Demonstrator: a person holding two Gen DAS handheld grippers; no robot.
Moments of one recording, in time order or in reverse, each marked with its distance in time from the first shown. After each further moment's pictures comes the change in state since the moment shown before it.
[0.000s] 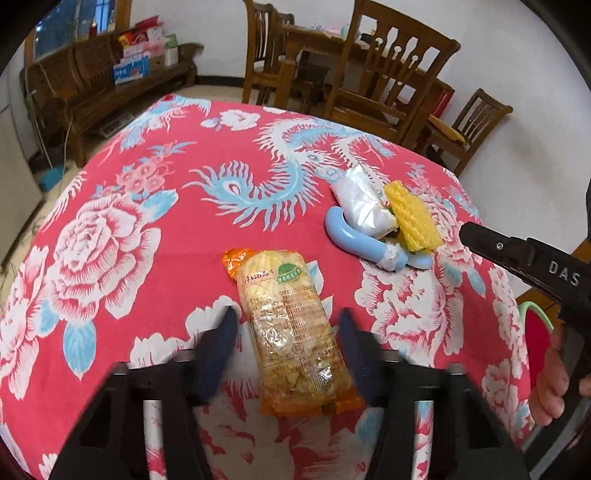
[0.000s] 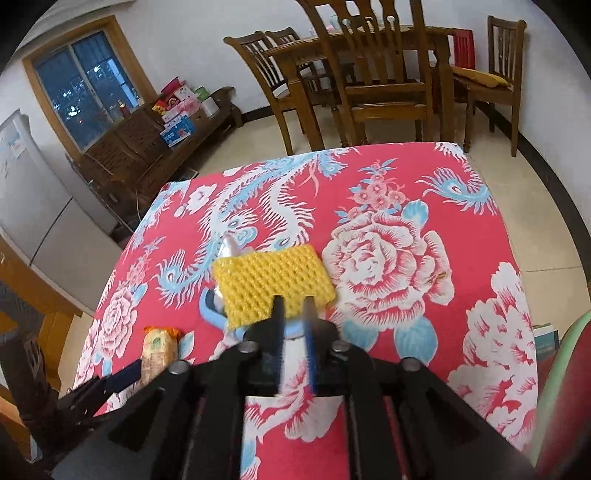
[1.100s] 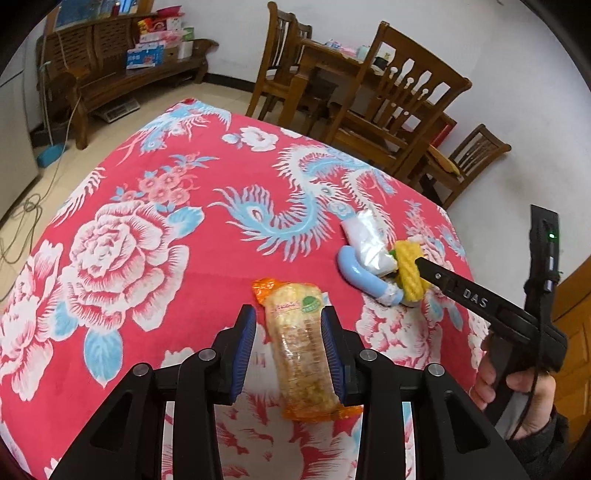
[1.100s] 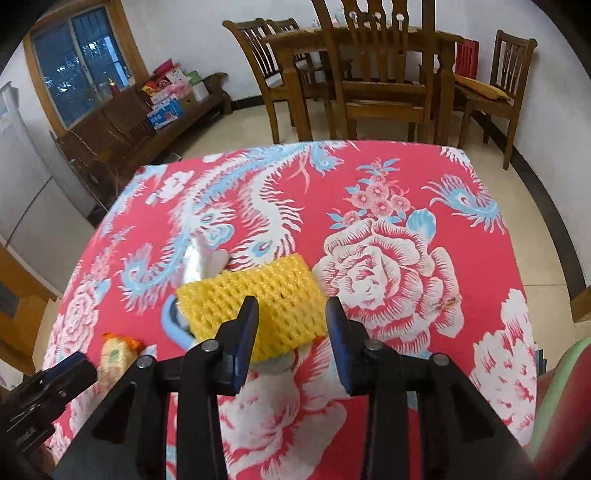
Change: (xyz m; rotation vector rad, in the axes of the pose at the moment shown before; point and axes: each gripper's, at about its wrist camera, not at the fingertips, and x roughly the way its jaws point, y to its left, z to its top) left arm -0.022 0.032 0.017 -0.124 -0.025 -0.081; right arm 0.049 -0.005 0.015 -0.040 0.048 -0.101
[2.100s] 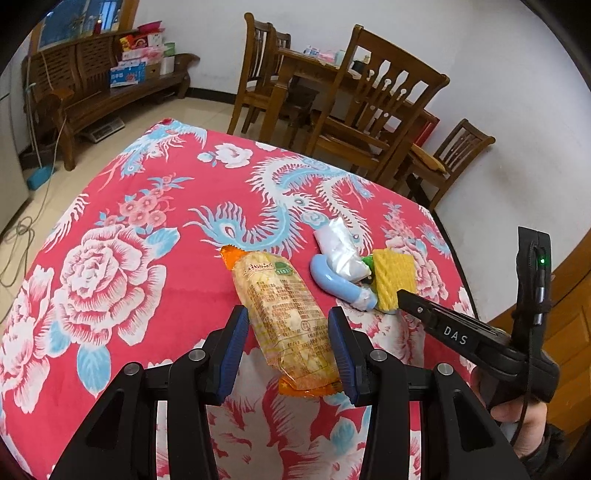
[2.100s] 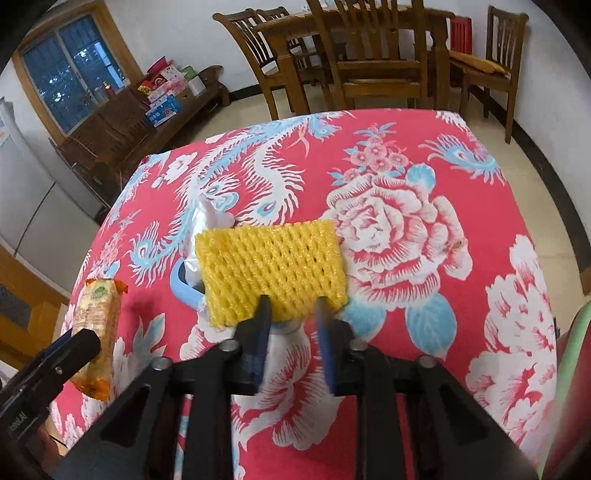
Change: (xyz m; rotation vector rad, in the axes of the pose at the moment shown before) left arm -0.008 -0.021 0.002 0.070 -0.040 -0.033; right arm -0.012 0.002 -0.027 0.035 0.028 0.035
